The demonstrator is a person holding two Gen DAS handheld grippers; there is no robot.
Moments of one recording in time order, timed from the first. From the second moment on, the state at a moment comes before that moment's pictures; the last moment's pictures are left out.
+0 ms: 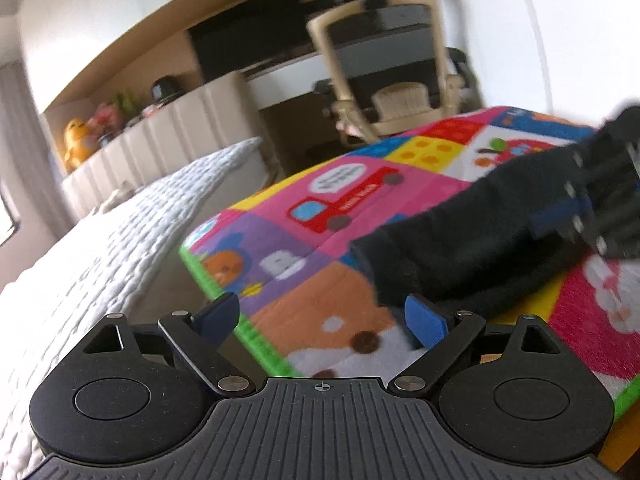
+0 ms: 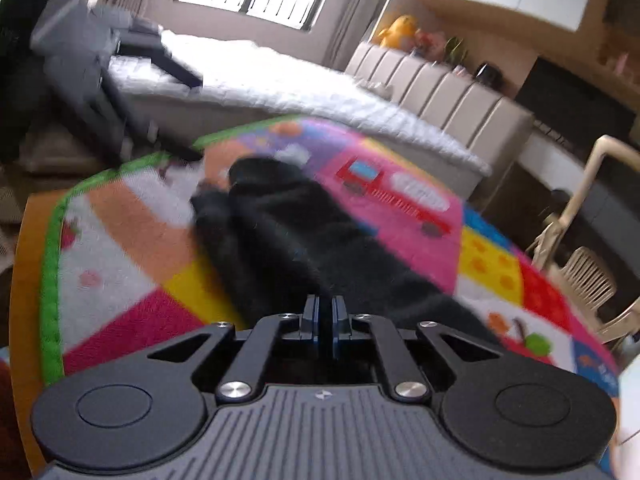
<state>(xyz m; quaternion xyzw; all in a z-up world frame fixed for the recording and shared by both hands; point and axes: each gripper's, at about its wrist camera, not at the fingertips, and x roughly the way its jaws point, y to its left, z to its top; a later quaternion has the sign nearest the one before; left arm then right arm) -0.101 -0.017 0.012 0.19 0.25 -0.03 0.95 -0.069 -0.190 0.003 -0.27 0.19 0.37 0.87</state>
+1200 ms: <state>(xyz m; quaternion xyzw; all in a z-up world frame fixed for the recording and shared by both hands) 0.006 -0.062 0.038 0.14 0.26 -0.07 0.95 -0.055 -0.278 0.011 -0.39 0.19 0.27 0.86</state>
